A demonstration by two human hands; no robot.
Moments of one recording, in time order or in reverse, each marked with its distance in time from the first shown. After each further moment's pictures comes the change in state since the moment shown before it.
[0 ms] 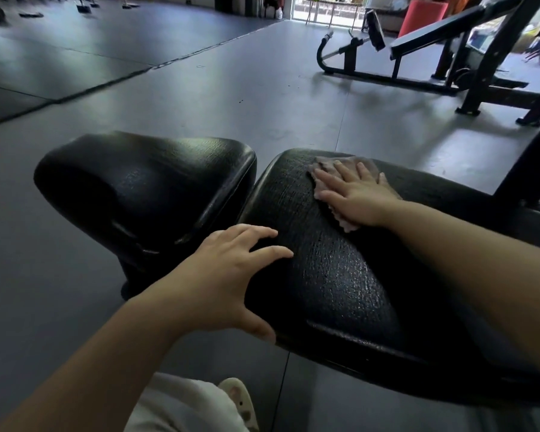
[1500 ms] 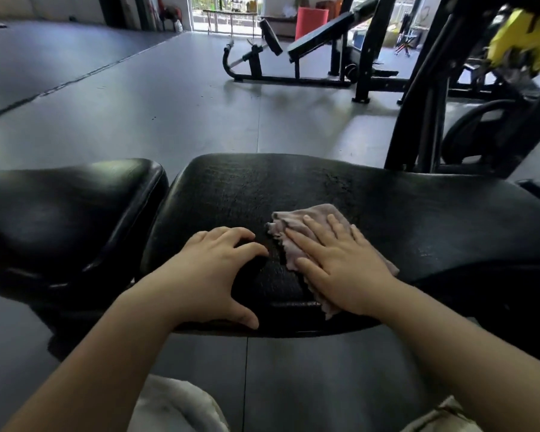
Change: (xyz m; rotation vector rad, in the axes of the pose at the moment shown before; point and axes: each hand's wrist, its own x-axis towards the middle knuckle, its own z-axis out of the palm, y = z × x) left_hand 0.041 0.069 -0.012 0.122 -0.222 0.157; right_hand -0.189 0.002 0.031 -0.016 0.077 0.186
